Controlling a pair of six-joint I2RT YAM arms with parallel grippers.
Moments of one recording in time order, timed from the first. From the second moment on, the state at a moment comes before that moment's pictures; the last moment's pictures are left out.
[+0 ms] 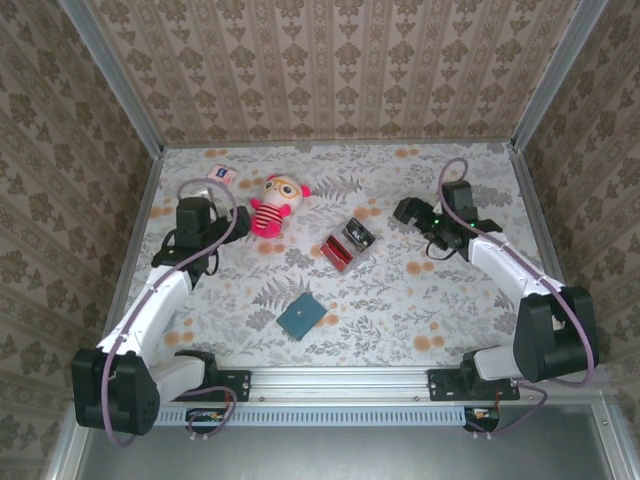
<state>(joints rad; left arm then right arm) -0.21 1.12 0.78 -0.30 -0.02 -0.44 0.18 1.40 0.89 -0.31 -0.22 0.74</state>
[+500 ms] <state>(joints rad) -0.45 1.44 0.84 -0.26 0.29 -0.71 0.36 1.58 0.85 -0.21 -0.40 0.96</state>
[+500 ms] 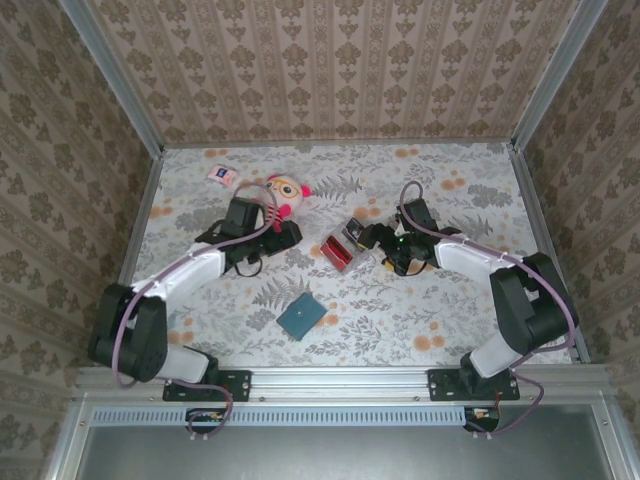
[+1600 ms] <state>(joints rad) -0.55 1.88 1.11 -0.07 0.47 -1.00 0.37 1.84 1.06 -0.08 -0.47 1.01</state>
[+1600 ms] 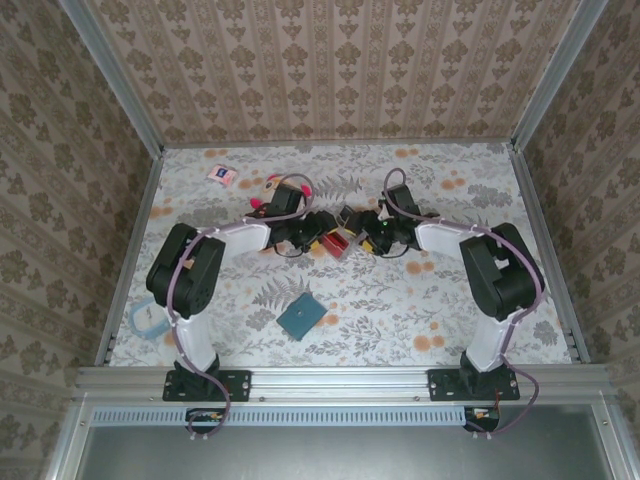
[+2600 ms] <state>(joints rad) -0.71 1.51 0.97 -0.76 0.21 -0.55 0.37 1.63 1.12 -0.37 -0.27 0.73</state>
